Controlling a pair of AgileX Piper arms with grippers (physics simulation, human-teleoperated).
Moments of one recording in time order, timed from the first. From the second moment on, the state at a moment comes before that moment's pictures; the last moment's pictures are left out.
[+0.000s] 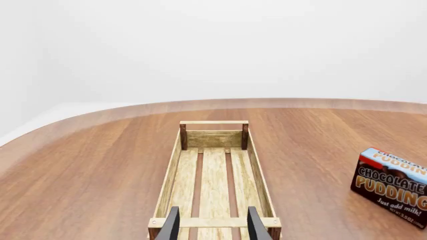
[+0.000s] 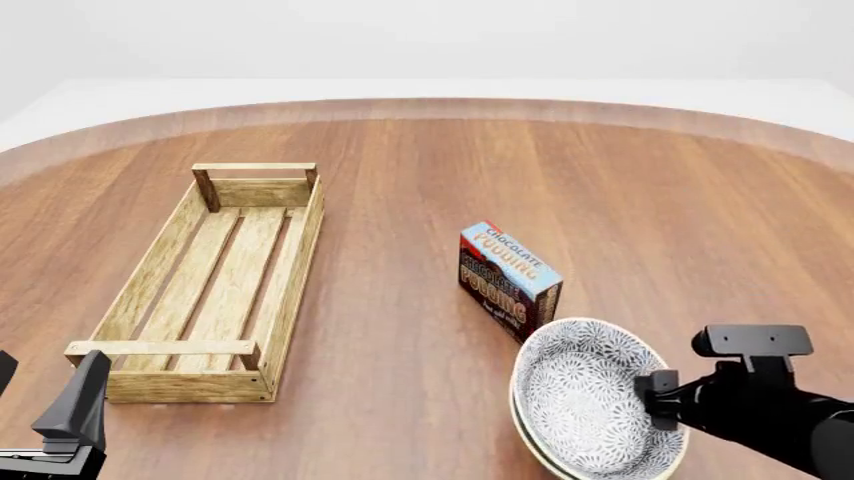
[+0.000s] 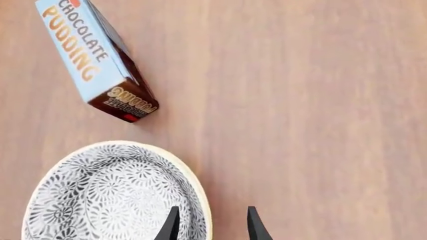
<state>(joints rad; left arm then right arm) 0.00 0.00 0.00 0.00 0.00 0.13 1.01 -0.29 0.21 0.11</state>
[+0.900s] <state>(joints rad) 0.00 0.00 0.00 0.00 0.00 0.22 0.90 -0.24 0.21 0.24</state>
